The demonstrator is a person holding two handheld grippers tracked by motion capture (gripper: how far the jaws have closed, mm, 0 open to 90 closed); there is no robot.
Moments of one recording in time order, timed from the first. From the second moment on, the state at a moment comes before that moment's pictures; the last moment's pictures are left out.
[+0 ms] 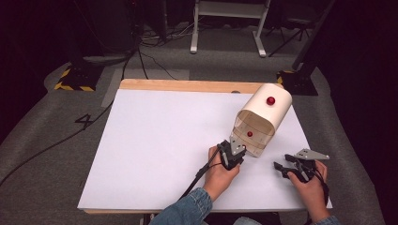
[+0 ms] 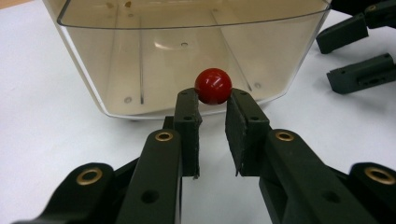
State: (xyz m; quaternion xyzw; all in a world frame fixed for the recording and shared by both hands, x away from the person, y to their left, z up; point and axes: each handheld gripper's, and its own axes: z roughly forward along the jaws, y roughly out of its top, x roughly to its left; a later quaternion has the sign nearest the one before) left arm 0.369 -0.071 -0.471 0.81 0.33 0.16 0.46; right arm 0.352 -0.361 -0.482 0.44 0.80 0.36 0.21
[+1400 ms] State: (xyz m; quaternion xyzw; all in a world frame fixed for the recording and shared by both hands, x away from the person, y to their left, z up) left arm 0.292 -0.011 -0.448 0.82 0.30 0.14 0.47; right arm 0.351 -0.361 -0.482 0.44 0.80 0.36 0.21
